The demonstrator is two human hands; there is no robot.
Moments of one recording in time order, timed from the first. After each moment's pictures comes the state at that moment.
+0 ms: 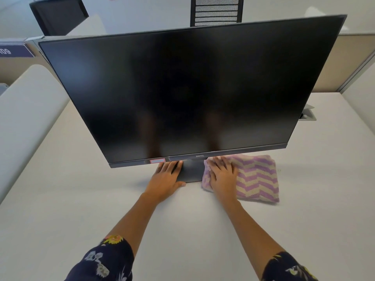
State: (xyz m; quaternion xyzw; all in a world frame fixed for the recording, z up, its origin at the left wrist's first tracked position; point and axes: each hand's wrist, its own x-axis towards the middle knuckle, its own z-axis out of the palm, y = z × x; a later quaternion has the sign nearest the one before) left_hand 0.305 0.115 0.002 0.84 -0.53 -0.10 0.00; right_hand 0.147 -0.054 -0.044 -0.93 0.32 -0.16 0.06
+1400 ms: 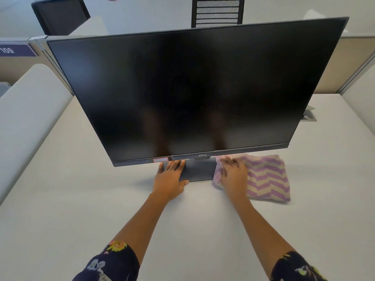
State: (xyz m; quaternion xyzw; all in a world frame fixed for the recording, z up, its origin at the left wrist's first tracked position) left_hand 0.289 0.107 0.018 0.88 -0.45 -0.13 0.02; right_hand 0.136 -0.079 -0.056 -0.92 0.35 -0.15 0.02
